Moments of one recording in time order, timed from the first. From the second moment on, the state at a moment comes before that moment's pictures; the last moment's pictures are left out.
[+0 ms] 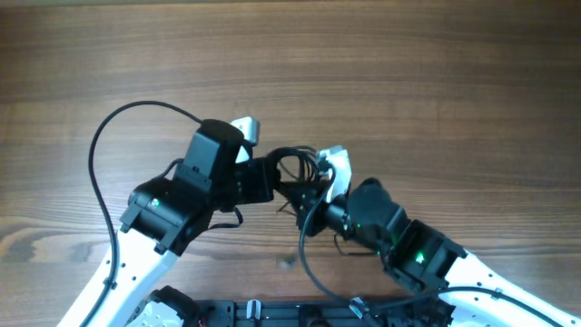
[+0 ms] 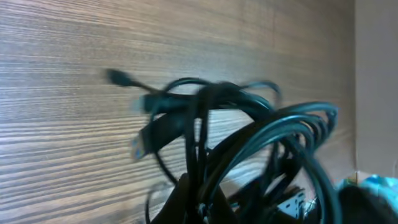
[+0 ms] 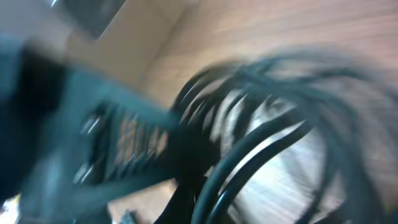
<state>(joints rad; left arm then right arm) -0.54 1.09 1.03 -0.82 0.27 -0.66 0.90 1.01 0.63 0.03 -0.08 0.73</state>
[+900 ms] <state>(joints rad) -0.52 0.90 1.02 -0.68 0.34 -0.52 0.52 0.99 0.64 -0.05 -0.38 0.73</state>
